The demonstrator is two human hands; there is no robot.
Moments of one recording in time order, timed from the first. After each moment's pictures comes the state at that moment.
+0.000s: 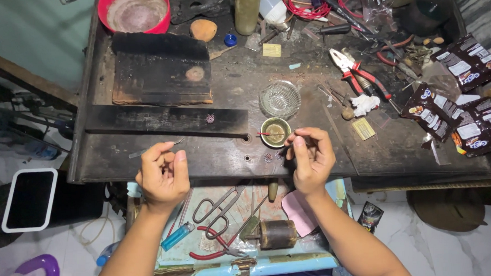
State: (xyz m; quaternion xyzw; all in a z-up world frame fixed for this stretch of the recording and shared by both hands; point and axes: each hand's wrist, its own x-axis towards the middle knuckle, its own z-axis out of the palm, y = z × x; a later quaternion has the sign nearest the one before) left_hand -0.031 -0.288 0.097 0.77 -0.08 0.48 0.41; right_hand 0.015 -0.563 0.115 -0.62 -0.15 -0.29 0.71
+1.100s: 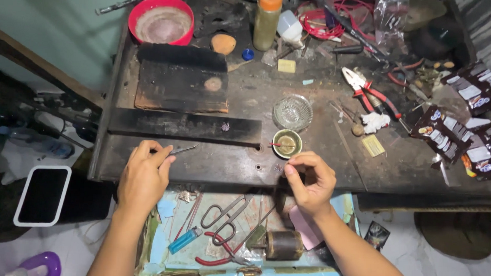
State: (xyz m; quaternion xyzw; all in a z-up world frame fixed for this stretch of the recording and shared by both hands) left_hand -0.051 -0.229 0.151 0.96 -0.01 0.22 0.19; right_hand 0.002 -0.561 0.132 -0.67 -0.27 -0.27 0.64
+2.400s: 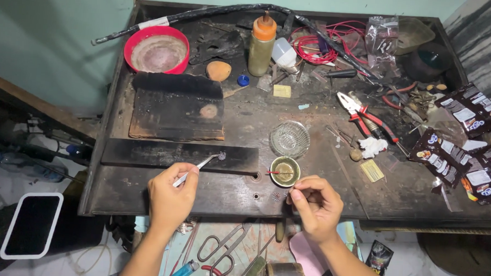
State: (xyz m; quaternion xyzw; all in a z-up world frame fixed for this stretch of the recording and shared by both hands) left_hand -0.005 -0.285 0.147 0.83 0.17 0.14 0.52; right_hand 0.006 -0.566 0.133 -0.69 -0.21 -0.22 0.66
